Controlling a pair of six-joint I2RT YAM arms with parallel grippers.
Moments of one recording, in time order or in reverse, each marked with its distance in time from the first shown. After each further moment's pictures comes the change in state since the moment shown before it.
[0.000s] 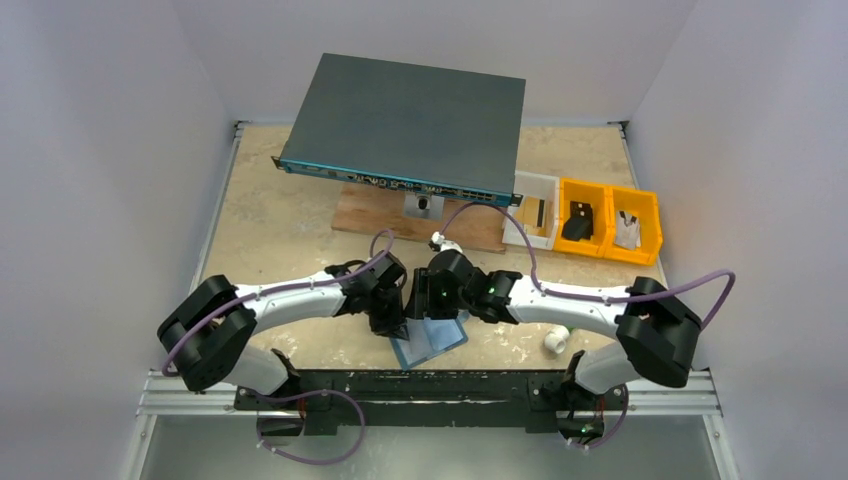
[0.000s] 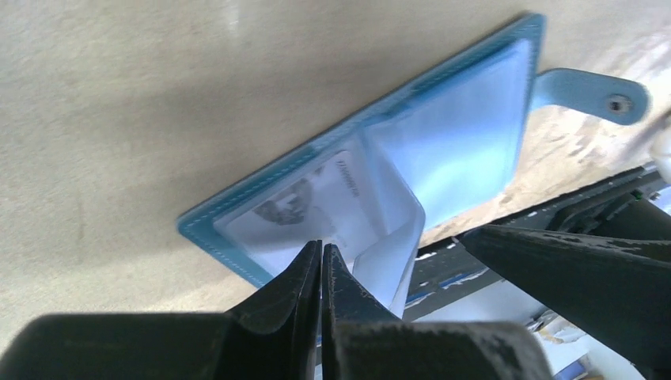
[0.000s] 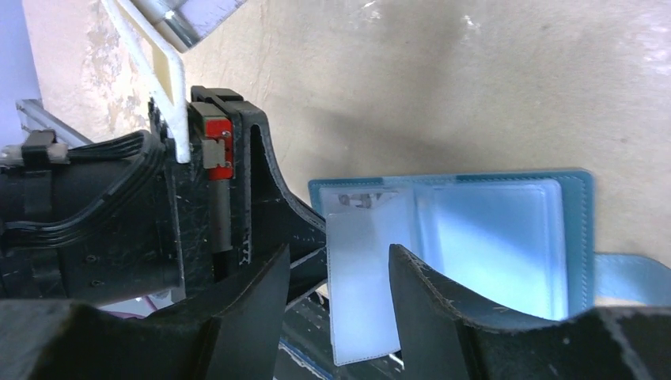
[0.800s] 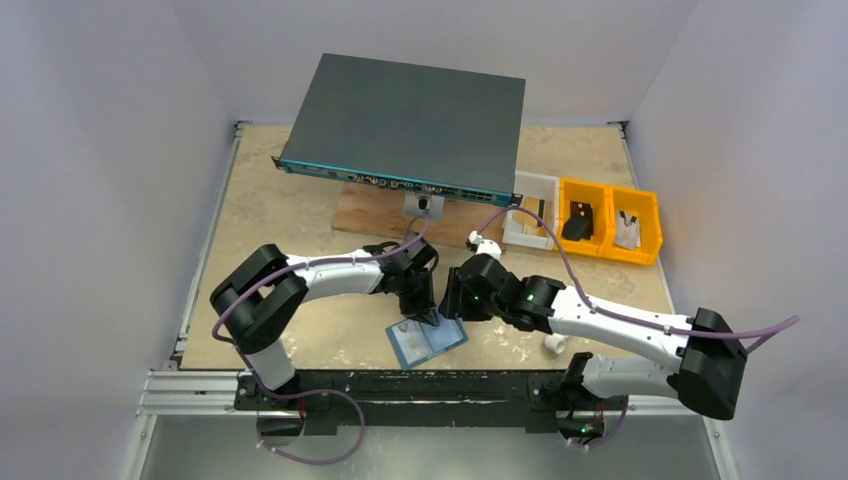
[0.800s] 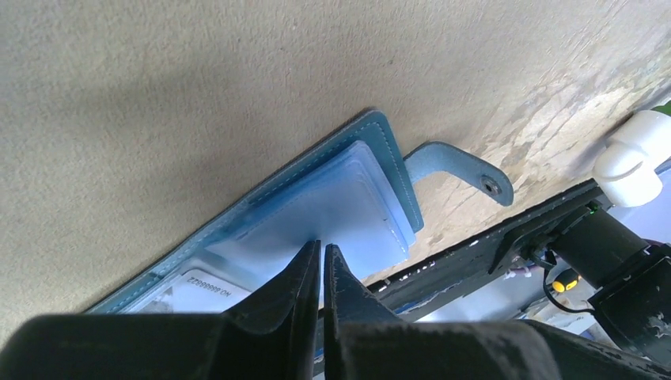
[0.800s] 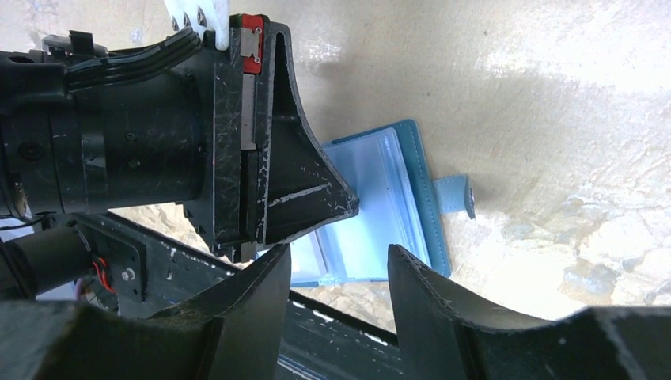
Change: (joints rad) left arm -0.028 0.290 0.272 0.034 0.062 0.045; right arm -0.023 -0.292 -0.065 -0.293 0.193 0.001
